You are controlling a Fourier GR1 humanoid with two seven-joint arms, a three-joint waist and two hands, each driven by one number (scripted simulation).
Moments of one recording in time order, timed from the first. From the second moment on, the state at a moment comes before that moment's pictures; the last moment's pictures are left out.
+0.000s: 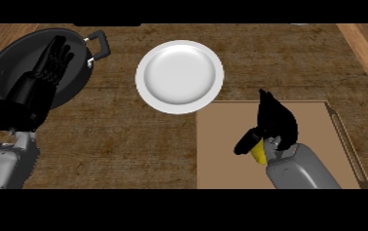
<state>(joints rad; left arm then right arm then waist) -0.24 0.46 -0.06 -1.60 0.22 0.09 0.07 -0.33 -0.24 0.43 -1.58 0.65 0.14 1.24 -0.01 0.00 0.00</state>
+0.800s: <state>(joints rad) -0.27 0.42 -0.05 -1.59 0.19 0.08 0.09 -0.17 -0.16 0.36 -1.54 0.72 0.18 1.16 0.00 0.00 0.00</state>
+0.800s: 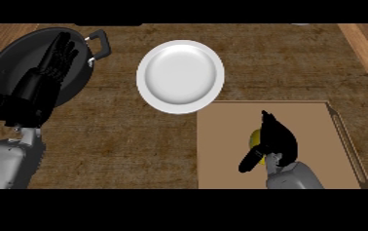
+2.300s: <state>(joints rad) -0.25 0.37 0.01 -1.62 0.13 0.03 0.10 0.08 -0.44 0.25 -2.13 0.96 0.22 0.96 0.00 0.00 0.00</state>
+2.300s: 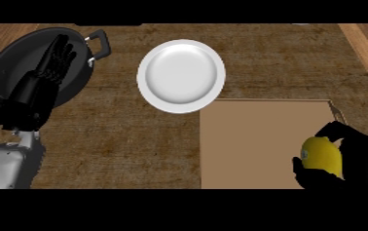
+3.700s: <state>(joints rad) -0.29 0.33 0.02 -1.62 0.10 -0.02 0.13 -0.89 -0.01 0.28 -1.26 0.84 -0.09 0.92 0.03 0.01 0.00</state>
